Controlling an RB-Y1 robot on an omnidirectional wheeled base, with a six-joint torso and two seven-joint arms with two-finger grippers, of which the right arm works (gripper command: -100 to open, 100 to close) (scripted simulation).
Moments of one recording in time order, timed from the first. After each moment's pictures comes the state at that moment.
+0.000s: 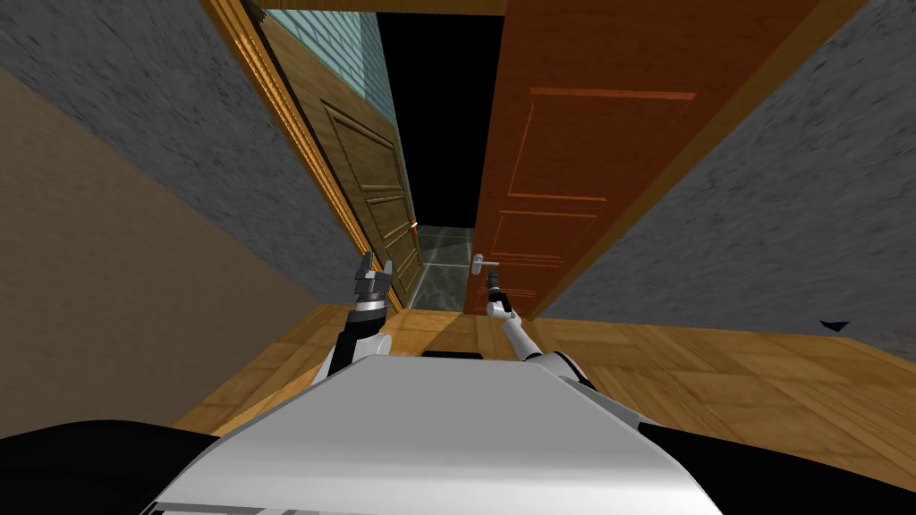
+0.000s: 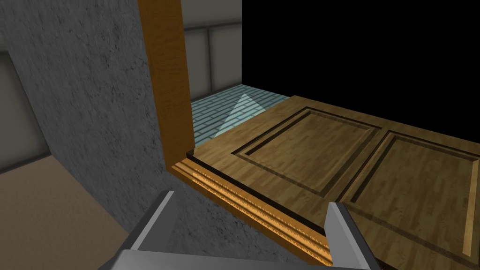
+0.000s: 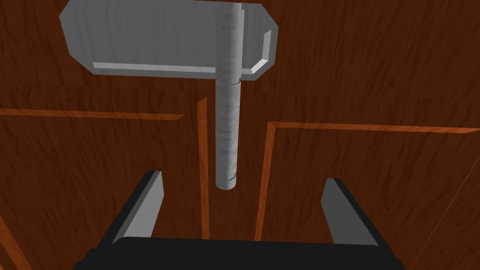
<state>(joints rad) -0.35 -0.16 0.14 -0.86 -0.55 -0.42 0.29</state>
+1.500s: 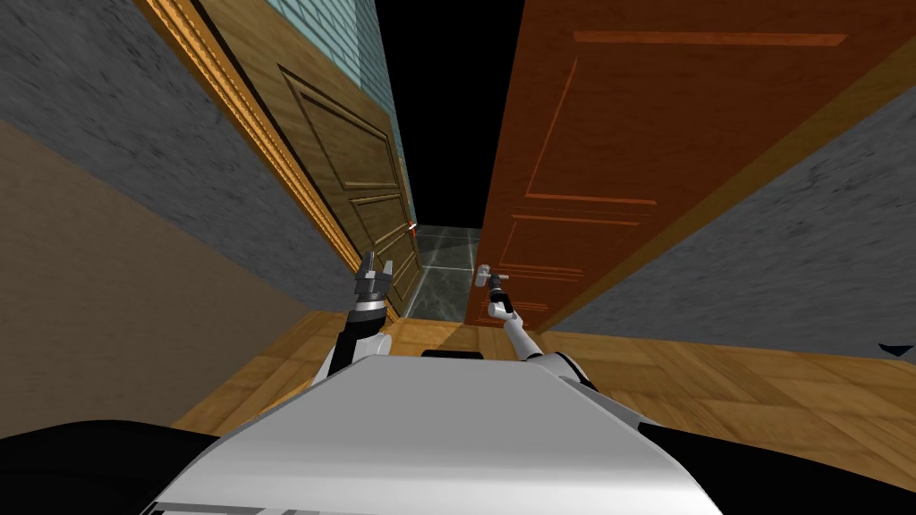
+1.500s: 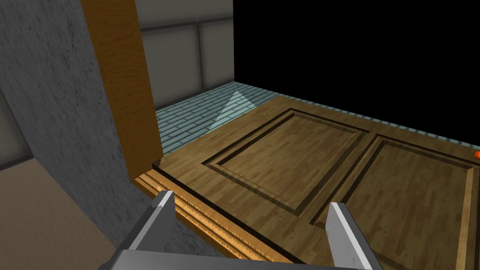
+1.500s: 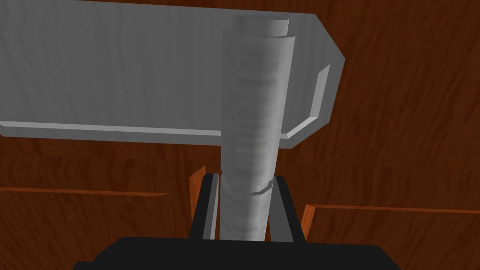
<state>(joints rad) -0.35 -0.16 0.11 -0.85 -0.55 -0.42 0.29</state>
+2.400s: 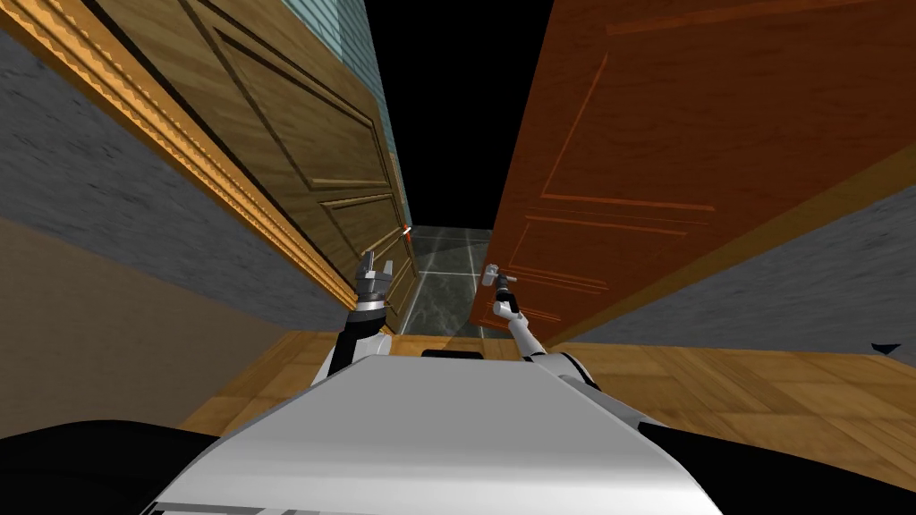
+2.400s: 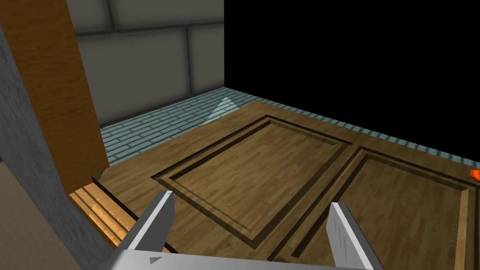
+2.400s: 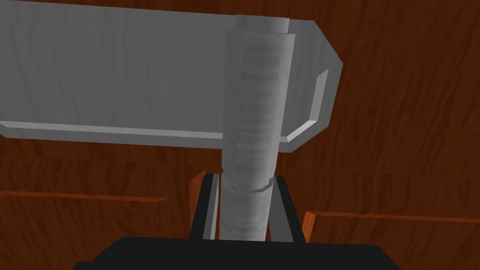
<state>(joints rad) -0.36 -0.18 0.02 -0.82 -0.57 -0.43 0.31</state>
